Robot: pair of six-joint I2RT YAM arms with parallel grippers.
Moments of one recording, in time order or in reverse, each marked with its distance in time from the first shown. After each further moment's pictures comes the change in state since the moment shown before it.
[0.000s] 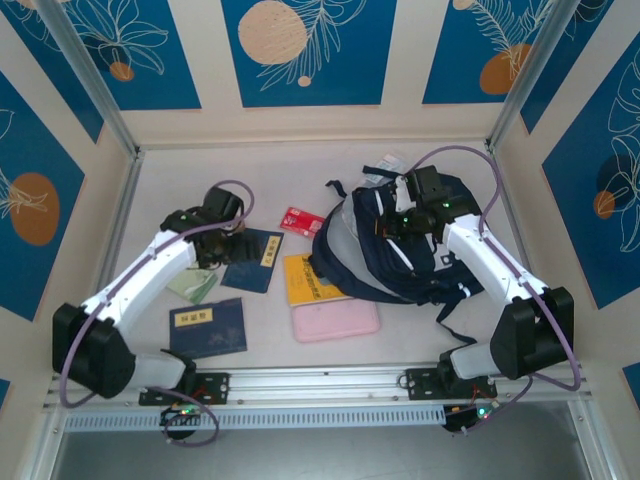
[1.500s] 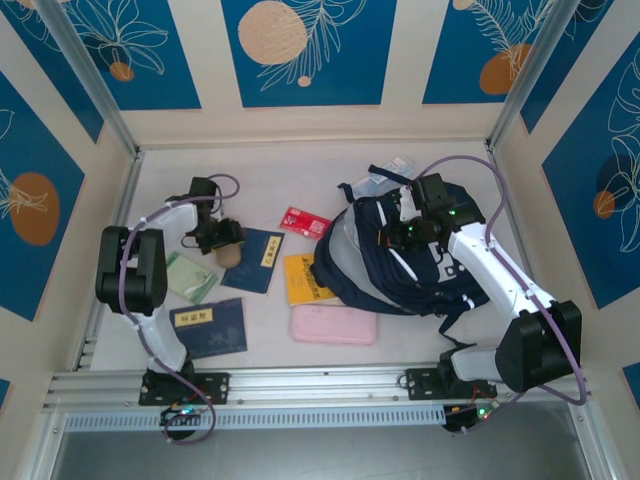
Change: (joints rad) left arm 0.290 0.466 0.061 0.308 0.244 0.179; right arm -0.013 -0.068 -0.049 -0.061 -0.050 0.021
